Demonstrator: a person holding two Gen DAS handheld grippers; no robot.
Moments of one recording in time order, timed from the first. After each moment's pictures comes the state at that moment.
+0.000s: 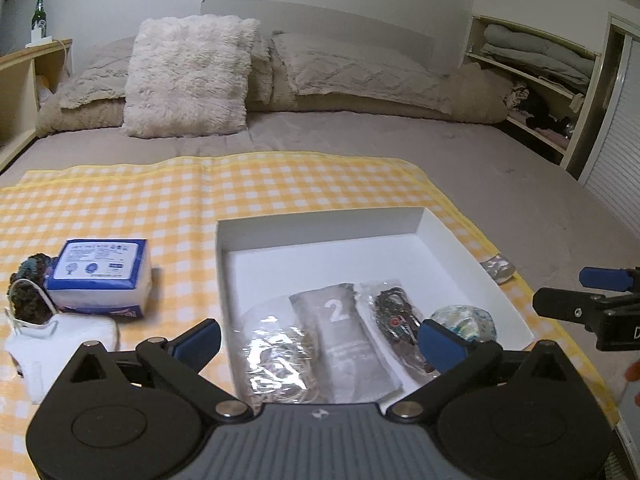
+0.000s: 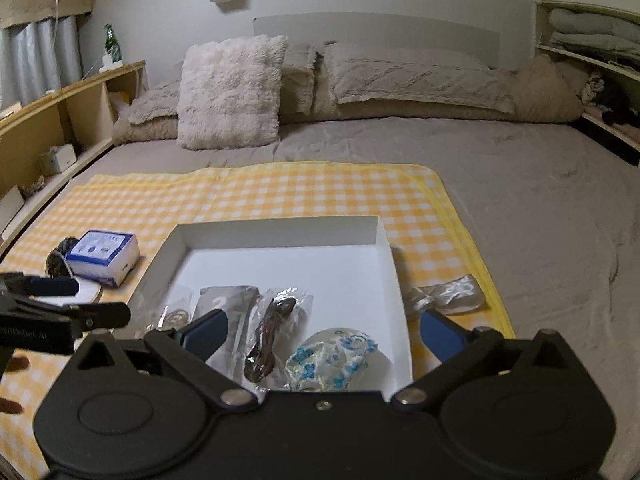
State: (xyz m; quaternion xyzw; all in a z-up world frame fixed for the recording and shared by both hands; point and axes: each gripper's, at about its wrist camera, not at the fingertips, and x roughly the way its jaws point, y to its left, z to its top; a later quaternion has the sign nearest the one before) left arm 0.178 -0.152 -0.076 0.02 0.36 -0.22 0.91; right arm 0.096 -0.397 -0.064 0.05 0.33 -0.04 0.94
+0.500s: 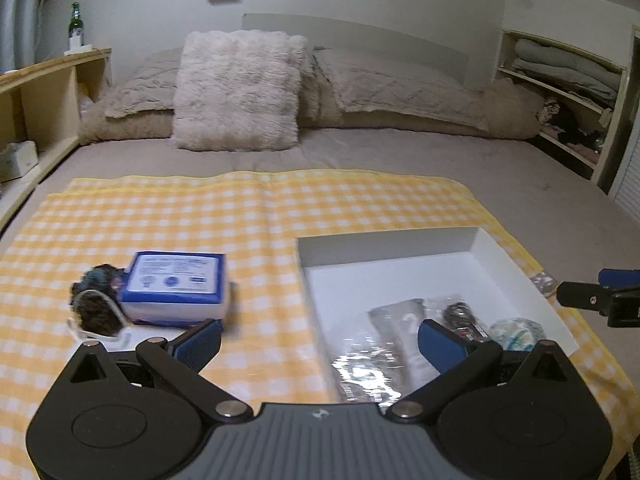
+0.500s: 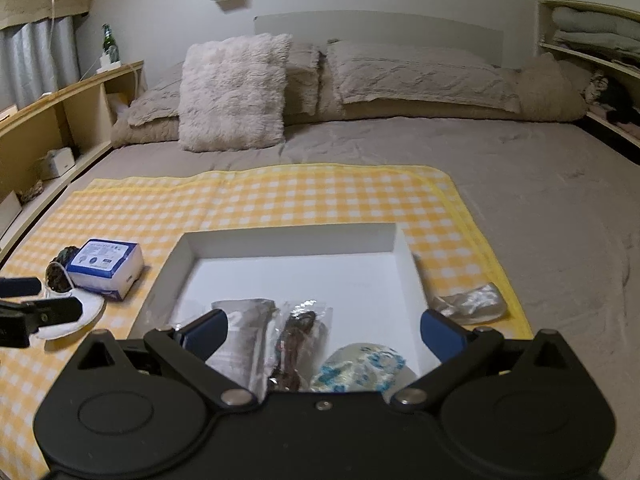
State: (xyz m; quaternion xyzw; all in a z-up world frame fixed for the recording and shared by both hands) left arm 0.190 -0.088 -0.061 0.03 0.34 -0.17 0.92; right arm 0.123 -0.374 -0.063 0.06 0.33 -0.04 0.94
